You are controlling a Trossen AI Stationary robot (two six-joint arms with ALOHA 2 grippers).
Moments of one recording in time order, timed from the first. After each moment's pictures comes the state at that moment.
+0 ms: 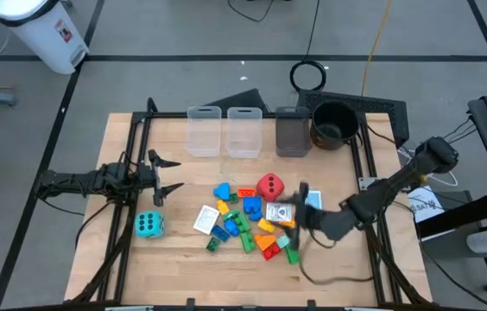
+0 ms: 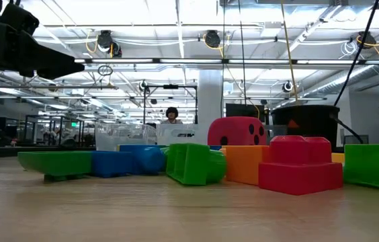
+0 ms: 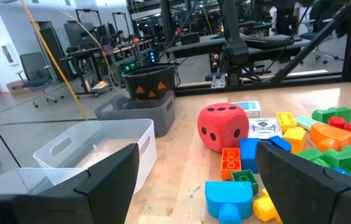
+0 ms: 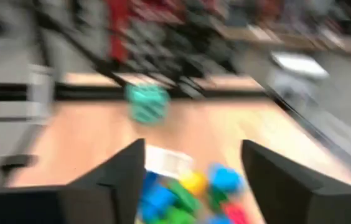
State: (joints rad) left arm -0.04 0.01 0.06 -0.07 -0.23 0.15; right arm 0.56 1.35 0.96 0.03 0.78 0.21
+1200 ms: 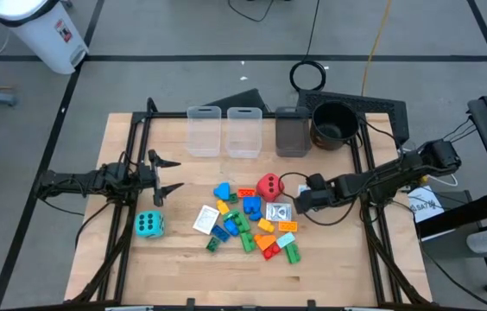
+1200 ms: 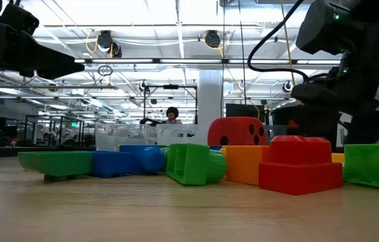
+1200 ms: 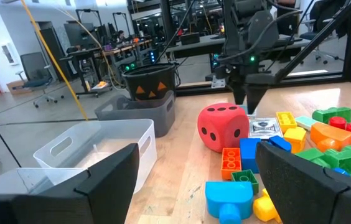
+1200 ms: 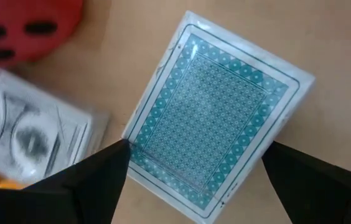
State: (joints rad) left arm -0.04 0.01 0.06 -0.07 -0.24 0.15; right arm 0.19 1.34 0.60 -0.59 0.22 1.40
